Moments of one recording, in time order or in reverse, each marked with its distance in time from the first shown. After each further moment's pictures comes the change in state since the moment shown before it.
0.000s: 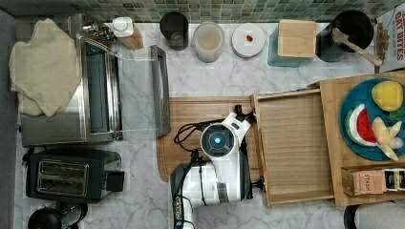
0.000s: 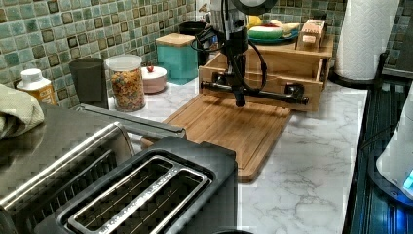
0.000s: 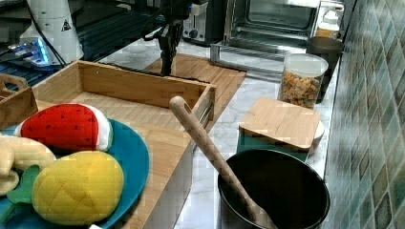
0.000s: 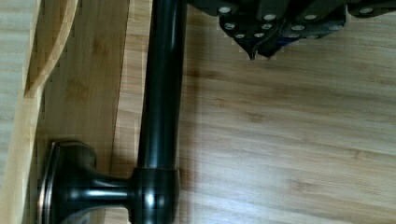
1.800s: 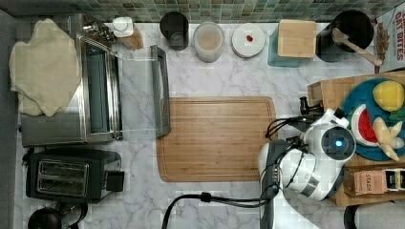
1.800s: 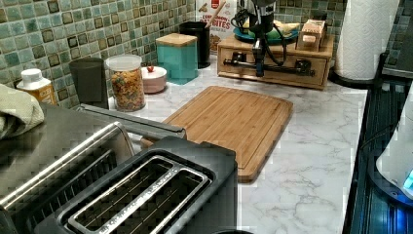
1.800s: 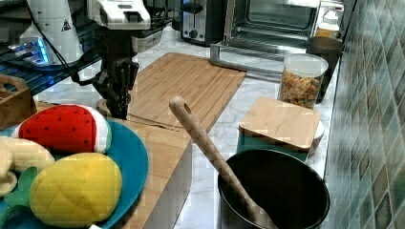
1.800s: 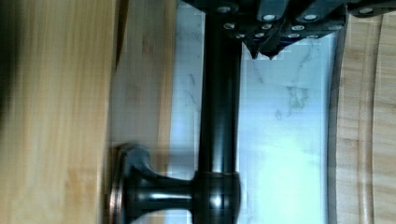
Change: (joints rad) arm -0.220 0.195 -0.265 0.201 0.049 0.154 -0.525
